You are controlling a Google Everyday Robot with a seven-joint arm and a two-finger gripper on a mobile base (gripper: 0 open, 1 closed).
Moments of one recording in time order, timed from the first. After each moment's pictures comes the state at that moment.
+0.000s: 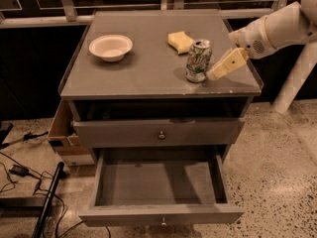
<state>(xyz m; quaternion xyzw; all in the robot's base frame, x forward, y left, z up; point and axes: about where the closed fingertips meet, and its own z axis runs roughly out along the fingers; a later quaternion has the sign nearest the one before) 0.664 -0.200 0.904 -0.47 0.78 0.14 0.39</state>
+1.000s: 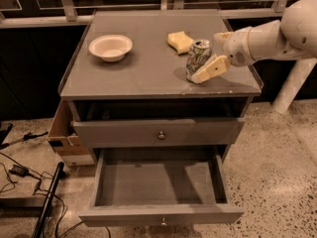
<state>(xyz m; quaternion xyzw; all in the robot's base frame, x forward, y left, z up) 0.687 -0.162 0.888 -0.47 0.73 0.15 0.46</state>
